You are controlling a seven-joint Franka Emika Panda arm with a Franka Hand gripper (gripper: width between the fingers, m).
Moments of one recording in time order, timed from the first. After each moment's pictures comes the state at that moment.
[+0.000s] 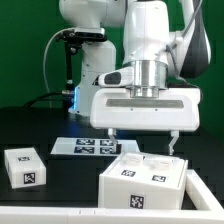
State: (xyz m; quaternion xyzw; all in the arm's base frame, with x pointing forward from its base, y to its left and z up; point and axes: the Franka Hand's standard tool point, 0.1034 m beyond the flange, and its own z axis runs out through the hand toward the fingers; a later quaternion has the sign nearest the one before) arm 0.506 0.066 0.050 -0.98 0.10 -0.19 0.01
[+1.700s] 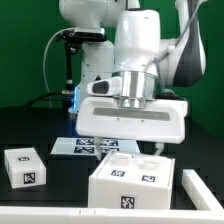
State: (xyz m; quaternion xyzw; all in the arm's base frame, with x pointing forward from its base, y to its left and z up) arm 0.503 0.024 0.030 -0.98 0.08 -0.17 -0.03
